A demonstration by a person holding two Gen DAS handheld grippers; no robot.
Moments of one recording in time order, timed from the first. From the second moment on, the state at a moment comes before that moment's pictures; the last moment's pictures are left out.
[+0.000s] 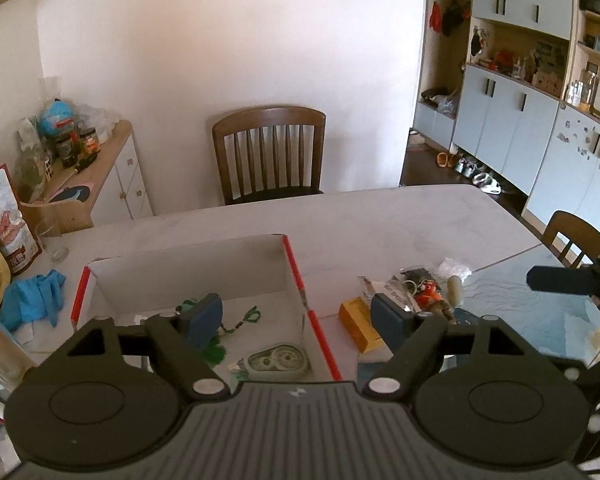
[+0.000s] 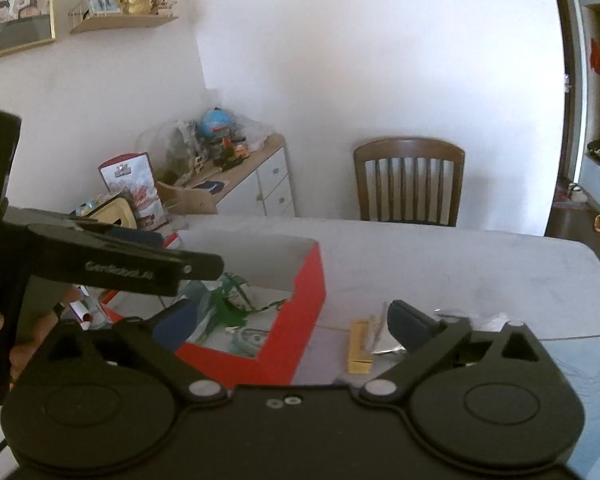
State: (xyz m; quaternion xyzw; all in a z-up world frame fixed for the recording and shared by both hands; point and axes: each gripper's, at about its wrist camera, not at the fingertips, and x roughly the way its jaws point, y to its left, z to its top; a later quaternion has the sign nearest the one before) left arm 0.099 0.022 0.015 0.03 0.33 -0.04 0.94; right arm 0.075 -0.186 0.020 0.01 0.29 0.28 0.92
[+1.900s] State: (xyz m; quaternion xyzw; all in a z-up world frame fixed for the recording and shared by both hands) left arm 0.147 -0.142 -0.139 0.02 0.38 -0.06 0.92; right arm 0.184 -0.351 -0.088 -0.02 0.36 0.18 0.91
